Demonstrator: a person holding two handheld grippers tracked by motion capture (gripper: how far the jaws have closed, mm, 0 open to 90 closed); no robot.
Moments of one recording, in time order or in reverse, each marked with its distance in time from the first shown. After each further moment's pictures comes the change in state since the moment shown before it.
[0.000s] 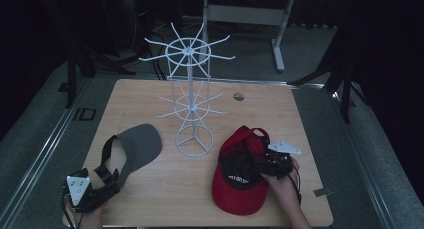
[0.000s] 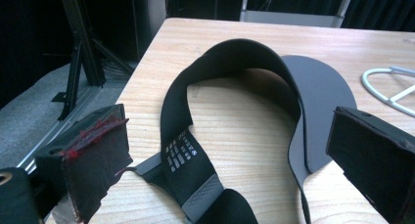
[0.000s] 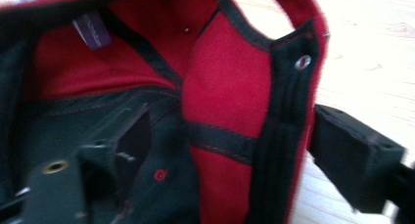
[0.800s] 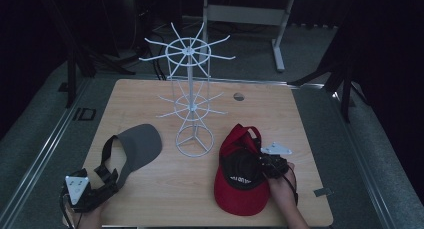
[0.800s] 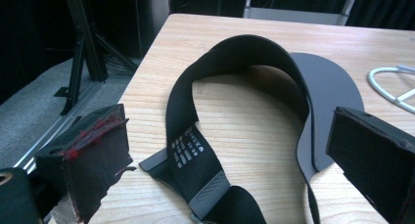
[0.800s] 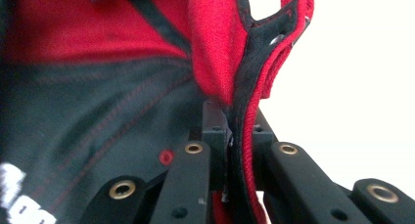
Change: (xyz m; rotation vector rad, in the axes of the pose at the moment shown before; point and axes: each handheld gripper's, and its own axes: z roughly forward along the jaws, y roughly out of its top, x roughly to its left) left arm 0.003 0.000 0.001 0.015 0.012 -0.006; right arm 0.008 0.000 0.003 0.047 -0.014 -0.133
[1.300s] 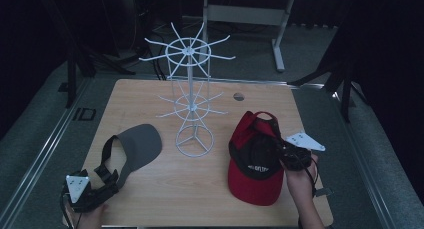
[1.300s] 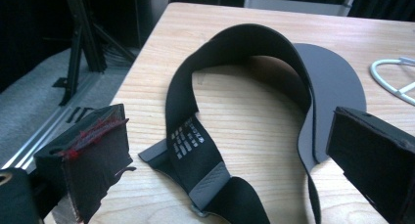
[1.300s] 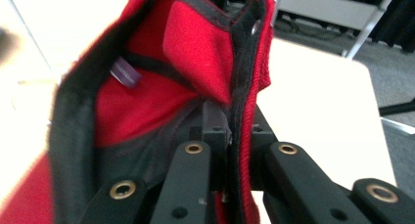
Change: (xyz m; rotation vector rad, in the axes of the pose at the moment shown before) left arm 0.000 0.000 0.000 0.038 -0.009 -0.017; right arm -0.029 0.037 -0.069 -0.220 -0.045 0.062
